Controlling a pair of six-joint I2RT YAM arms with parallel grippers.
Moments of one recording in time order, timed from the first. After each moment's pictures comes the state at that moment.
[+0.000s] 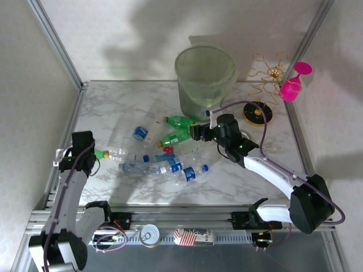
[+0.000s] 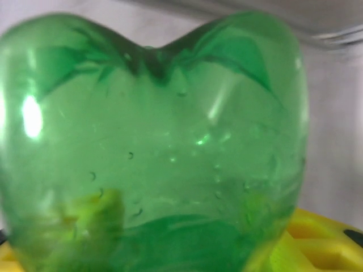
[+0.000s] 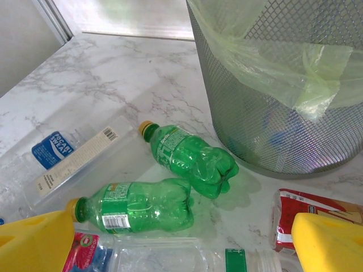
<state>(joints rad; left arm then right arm) 0.15 0.85 0.71 -0.69 -0.38 -1.43 0.62 1.27 0.82 0.02 0.02 0.22</state>
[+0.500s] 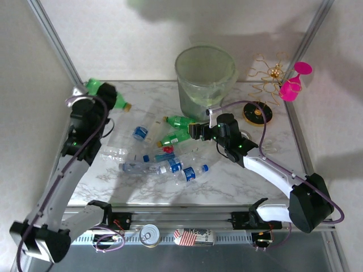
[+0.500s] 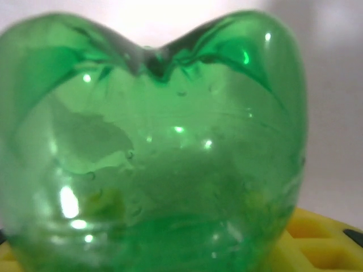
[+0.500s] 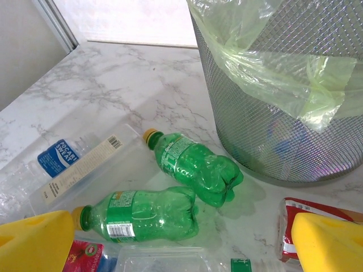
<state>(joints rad) -0.24 1.05 1.06 -0.05 -0.19 -0.98 0.62 1.28 0.82 0.05 0.02 0.23</state>
